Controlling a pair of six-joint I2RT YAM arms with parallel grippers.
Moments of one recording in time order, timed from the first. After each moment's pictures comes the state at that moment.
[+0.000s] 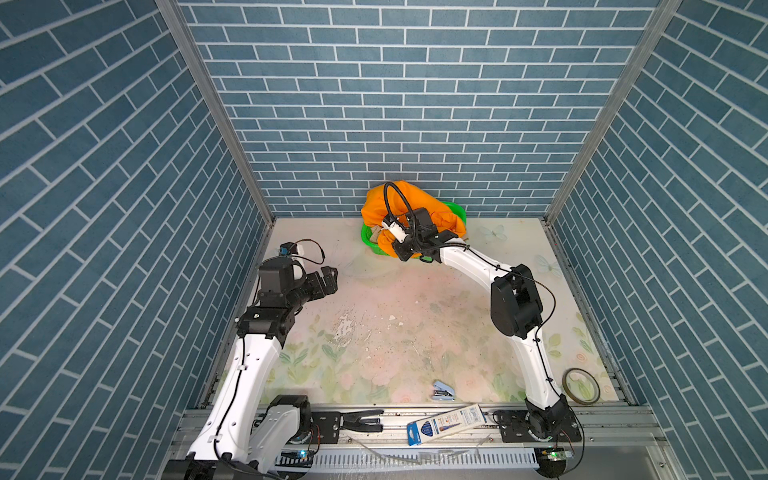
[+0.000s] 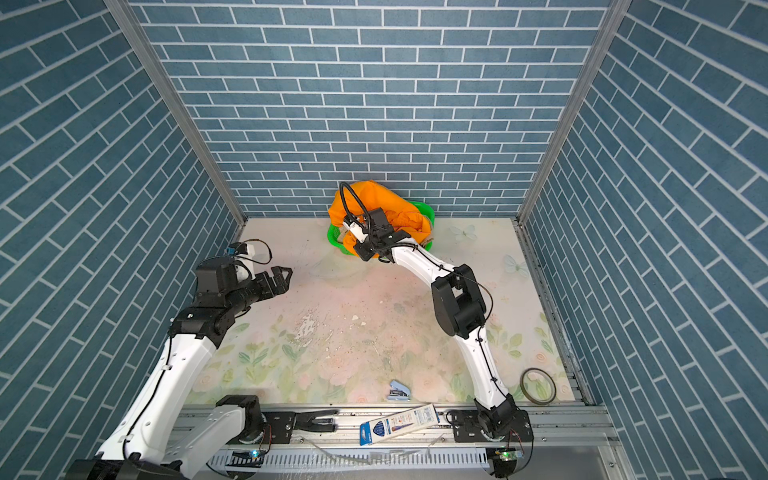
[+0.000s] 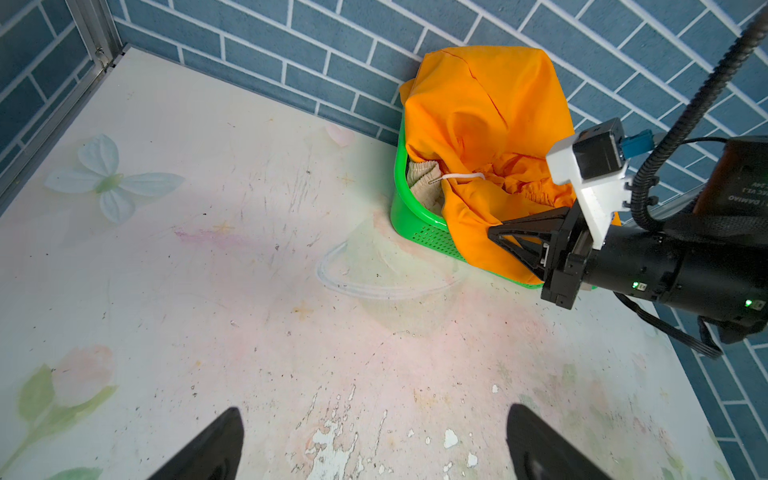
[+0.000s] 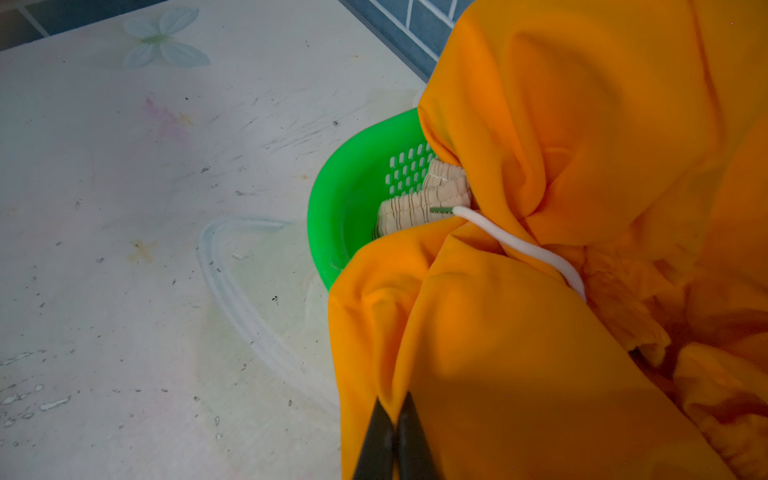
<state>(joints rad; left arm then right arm) -0.04 0.94 0.85 -0.47 0.21 -0.36 0.68 2.28 2.00 -0.40 -0.16 -0.29</state>
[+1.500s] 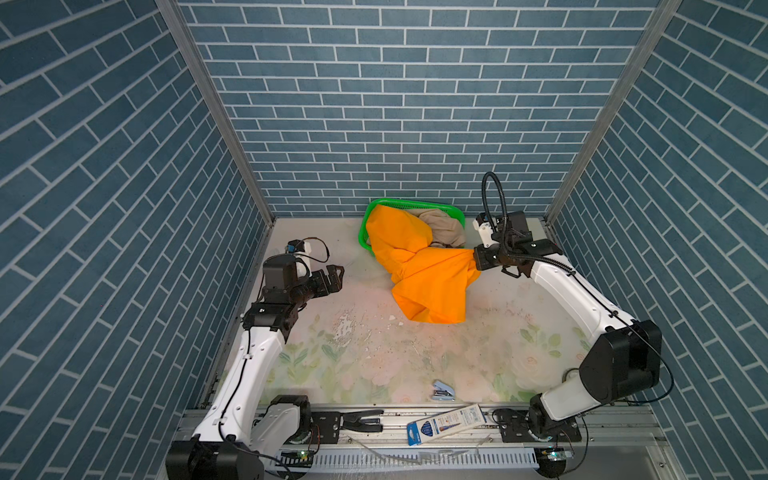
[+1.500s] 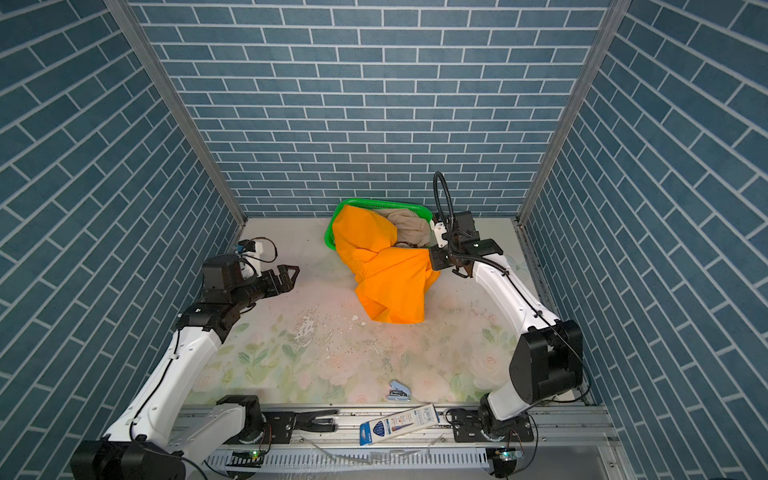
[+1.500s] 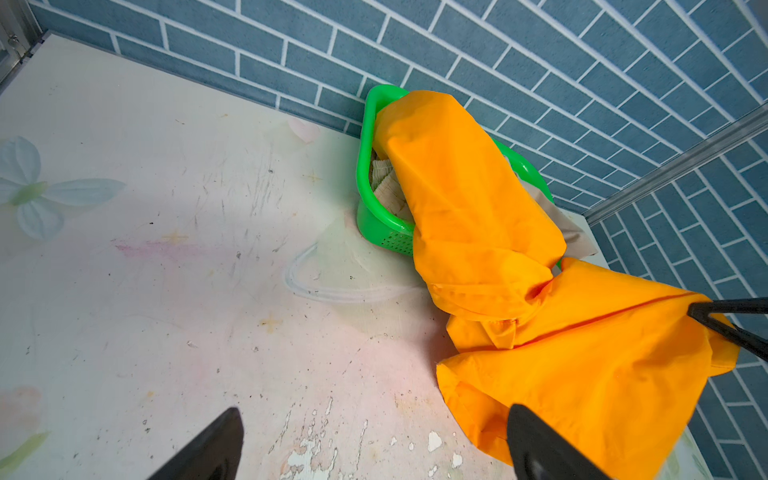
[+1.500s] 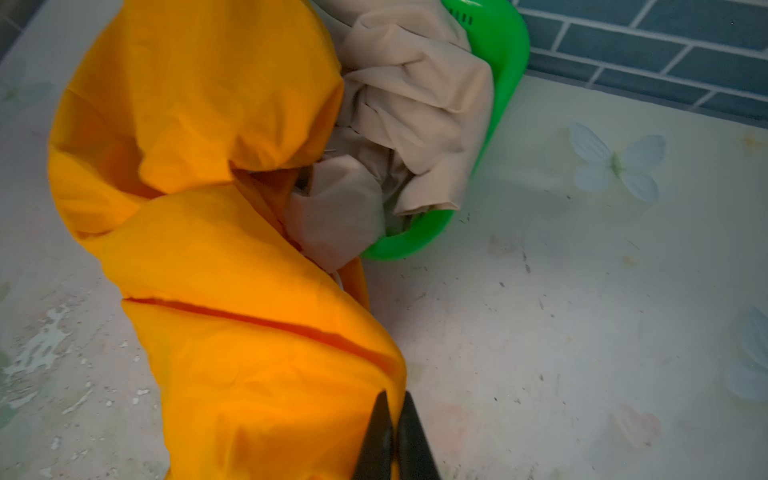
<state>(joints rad) -0.04 1.00 0.83 -0.38 0.31 -0.35 0.35 1.54 1.37 -0.68 -0.08 -0.02</state>
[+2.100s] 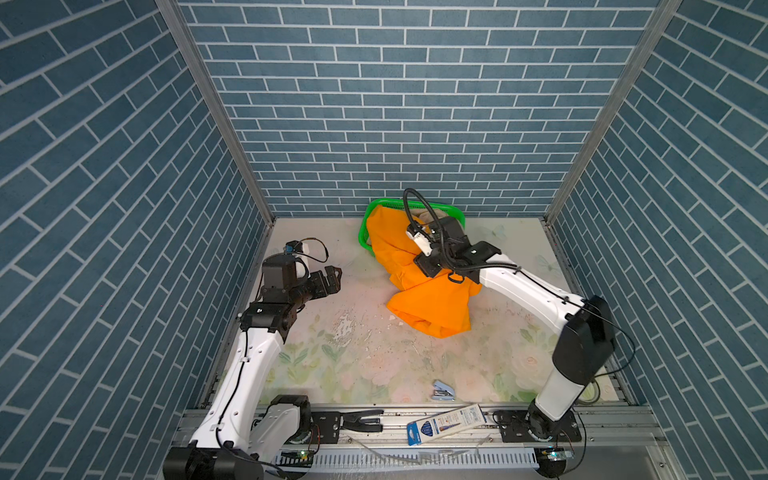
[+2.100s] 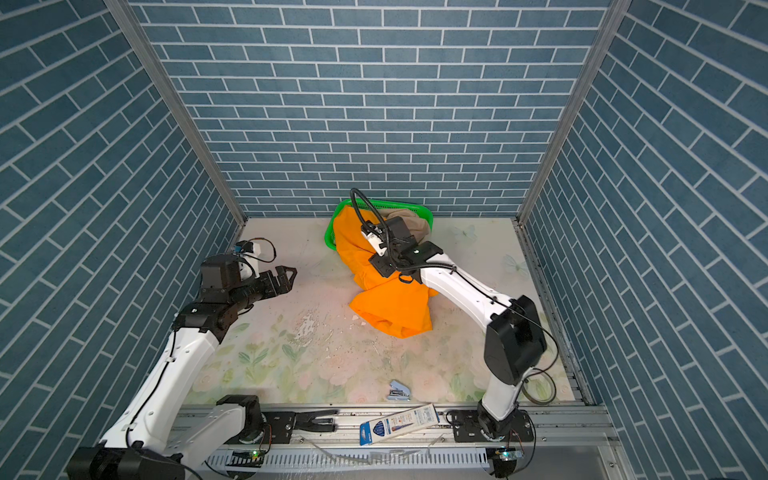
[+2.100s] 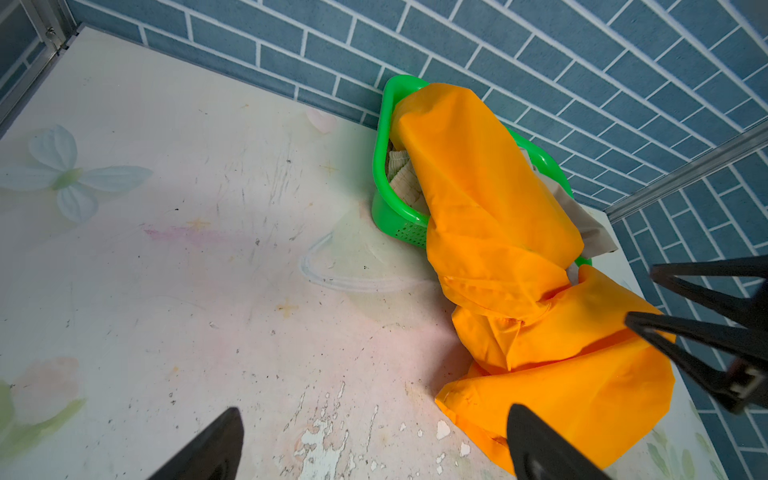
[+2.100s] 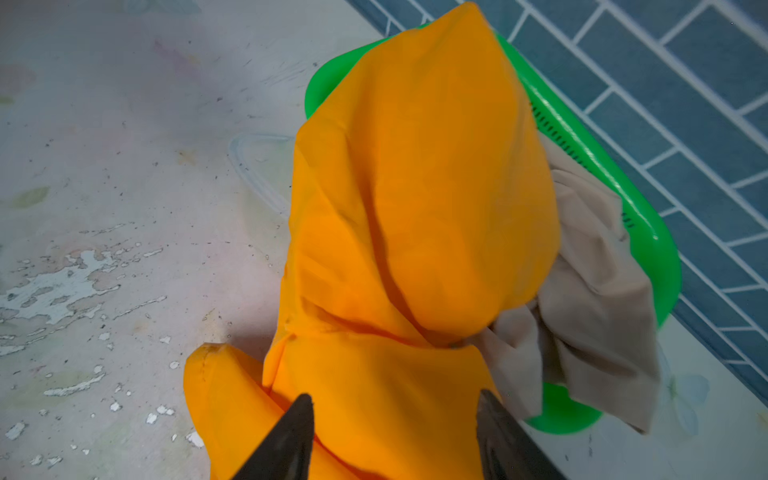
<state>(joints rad) -0.04 0.98 0.86 -0.46 0.26 -0.35 0.74 1.79 1.56 -0.52 0.07 -0.26</state>
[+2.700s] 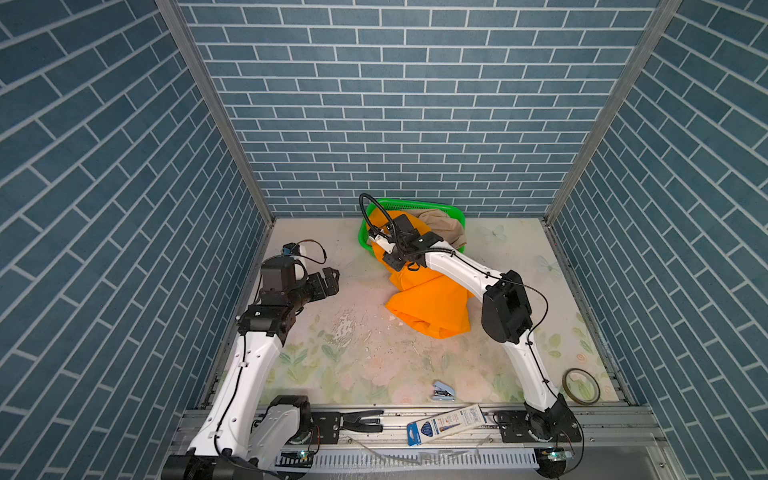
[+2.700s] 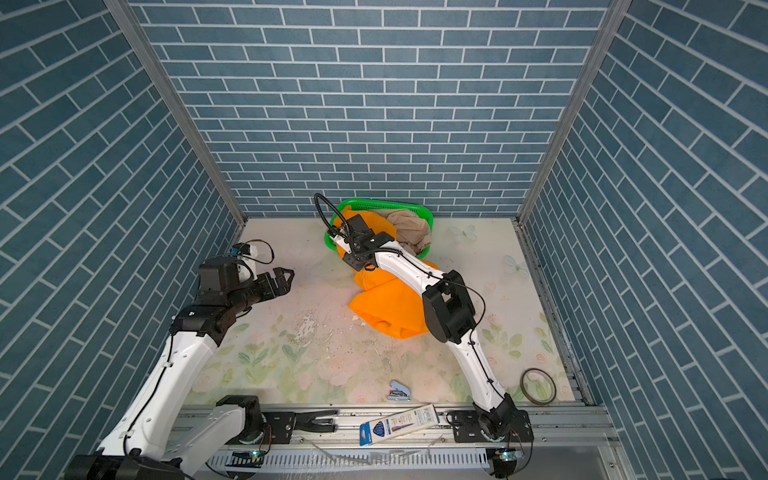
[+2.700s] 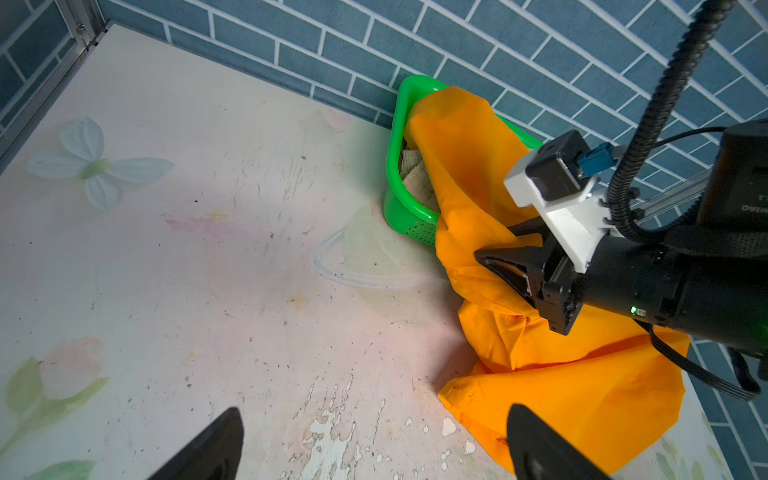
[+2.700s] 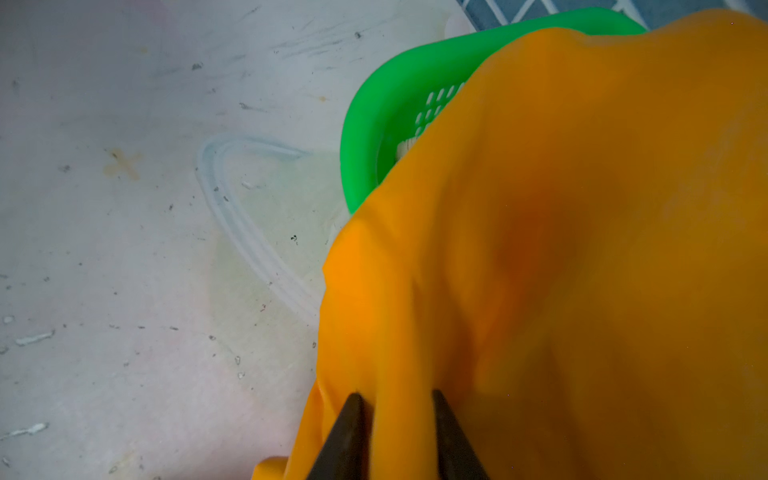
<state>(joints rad) -0.04 0.96 0.86 -0.50 0.22 -0.36 0.79 2.33 2.14 -0.66 0.07 -0.37</state>
